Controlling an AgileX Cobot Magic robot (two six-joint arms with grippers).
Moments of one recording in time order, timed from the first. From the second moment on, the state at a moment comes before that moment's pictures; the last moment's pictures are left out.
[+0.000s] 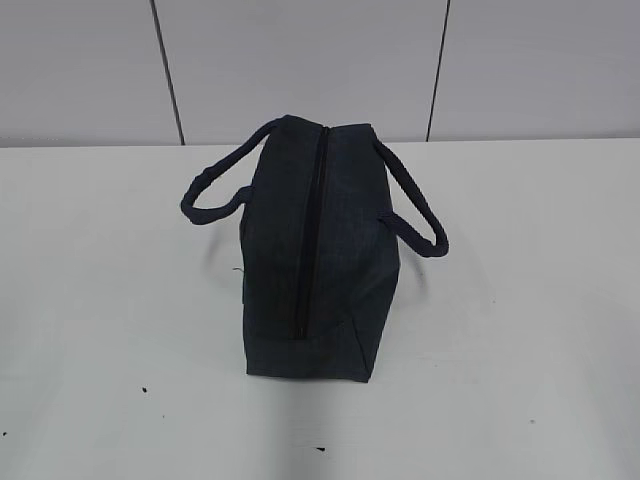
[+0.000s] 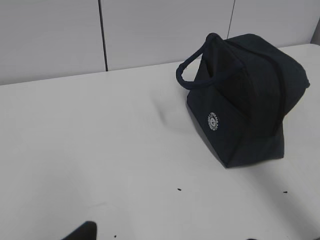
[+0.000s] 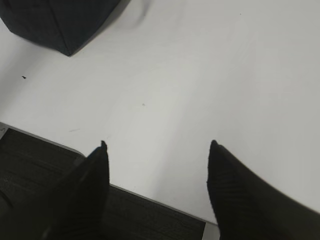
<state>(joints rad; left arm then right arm) -0.31 -0.02 -0.53 -0.04 1.13 0.08 0.24 0.07 -0.51 0.00 1.18 -0.10</state>
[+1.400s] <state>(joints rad) -0.09 -0.02 -0.52 -0.06 1.11 0.08 0.11 0.00 -0.50 0.00 1.15 -0.10</state>
